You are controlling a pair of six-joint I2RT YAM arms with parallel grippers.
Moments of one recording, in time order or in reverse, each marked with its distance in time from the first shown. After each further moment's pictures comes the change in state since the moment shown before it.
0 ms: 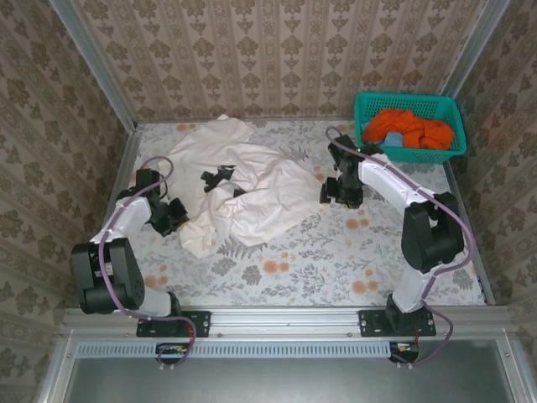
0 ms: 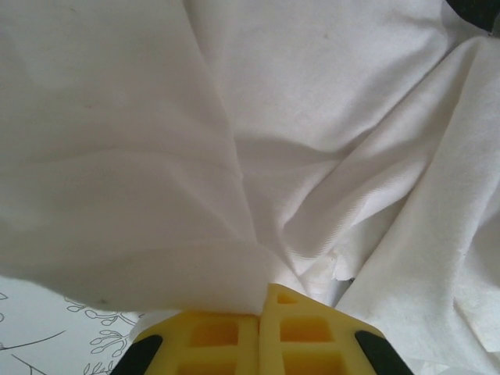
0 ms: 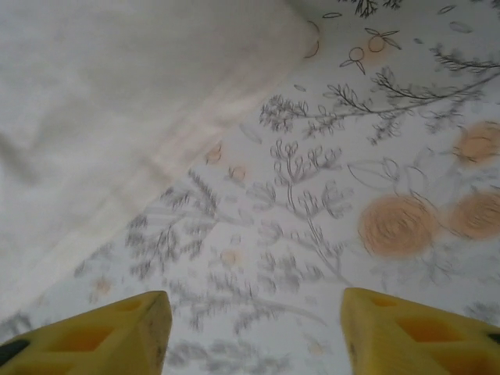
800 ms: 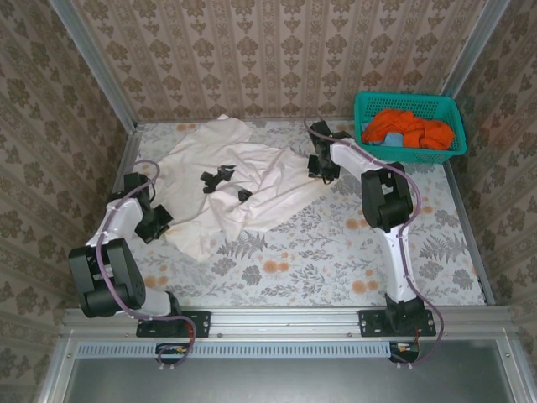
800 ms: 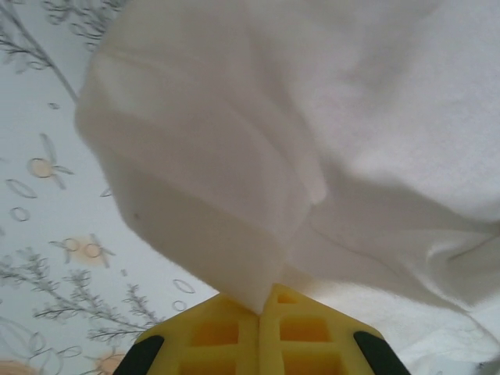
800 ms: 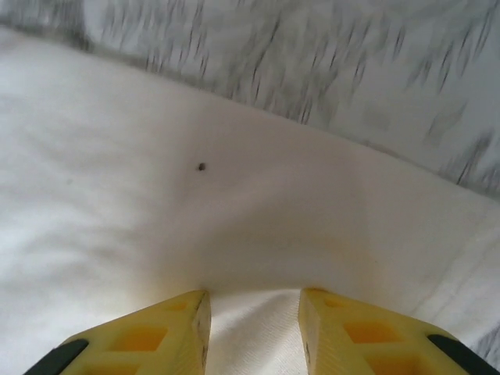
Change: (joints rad) left arm 0.110 -0.019 -0.001 -0.077 -0.246 0.002; right arm -0.027 0.569 0.585 0.117 0.170 -0.006
